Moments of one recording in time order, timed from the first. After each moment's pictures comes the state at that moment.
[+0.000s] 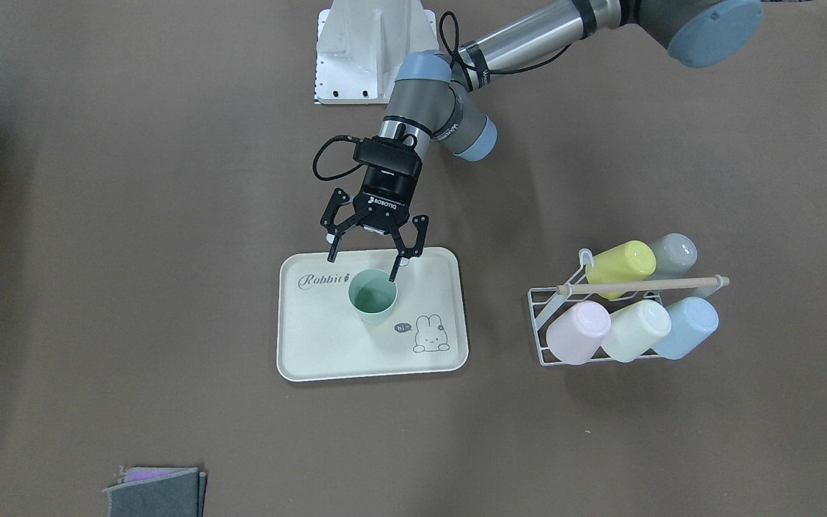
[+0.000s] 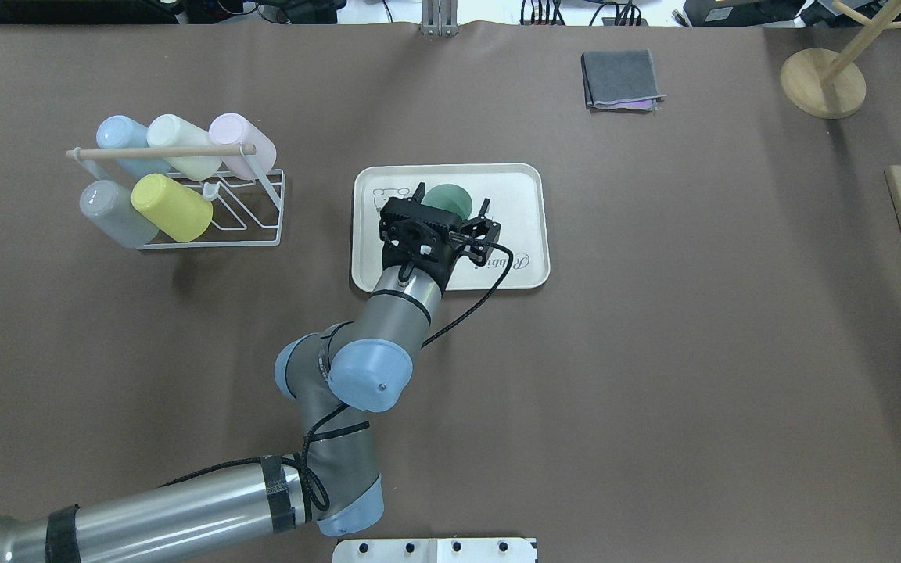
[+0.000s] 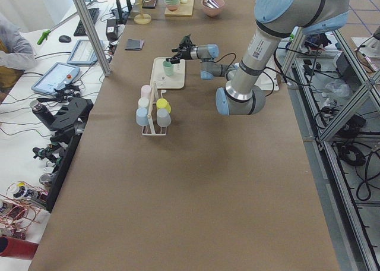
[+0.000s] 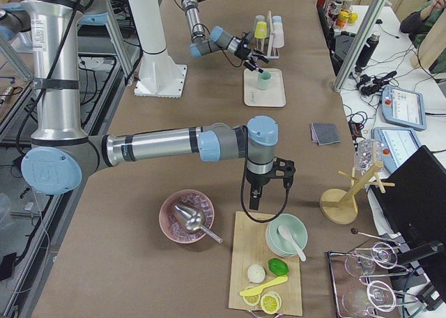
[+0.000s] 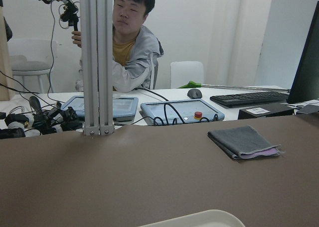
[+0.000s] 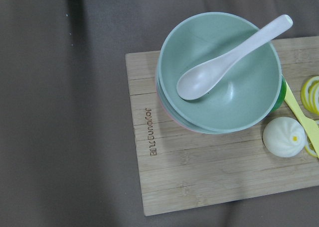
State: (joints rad) left arm -0.38 -2.38 -1.25 -2.67 -0.93 -0.74; right arm 1.48 -1.59 1.75 -1.59 2.20 0.32
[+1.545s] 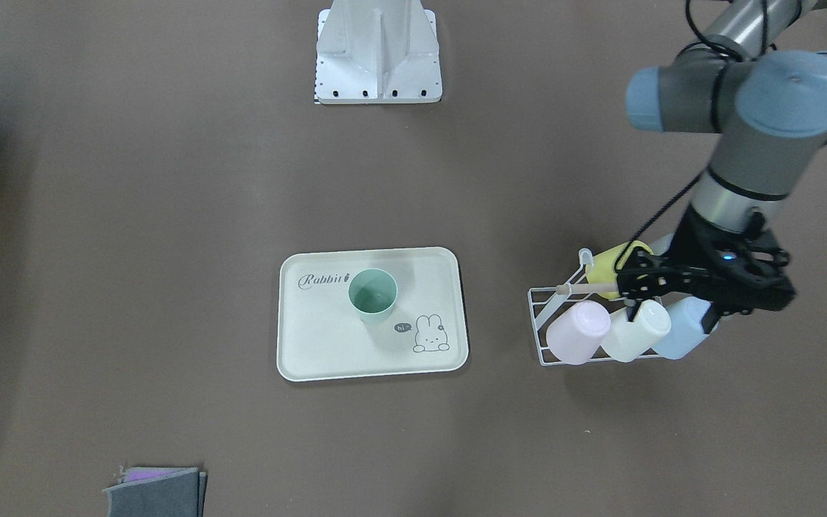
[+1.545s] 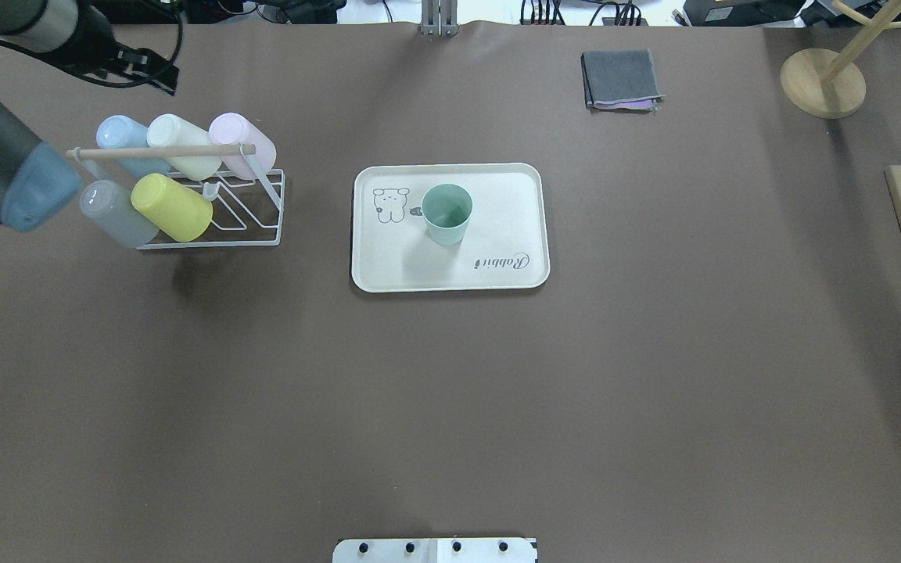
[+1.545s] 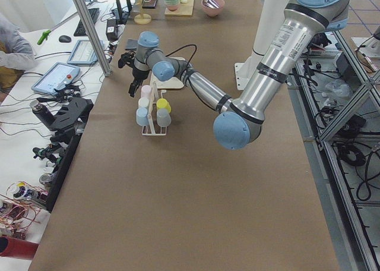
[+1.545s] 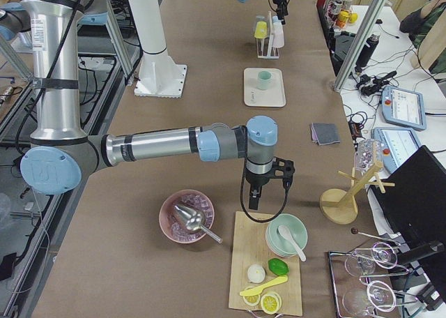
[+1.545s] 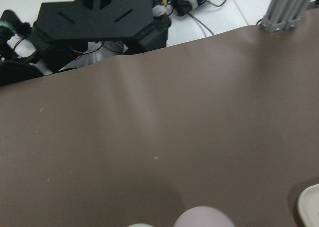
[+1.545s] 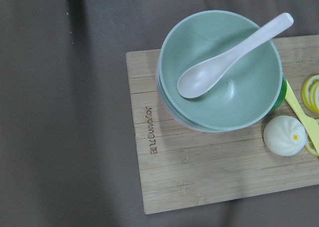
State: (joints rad) left arm -1.10 -2.03 -1.65 -1.77 -2.03 -0.54; right arm 1.48 -1.59 1.75 -1.58 2.20 0.32
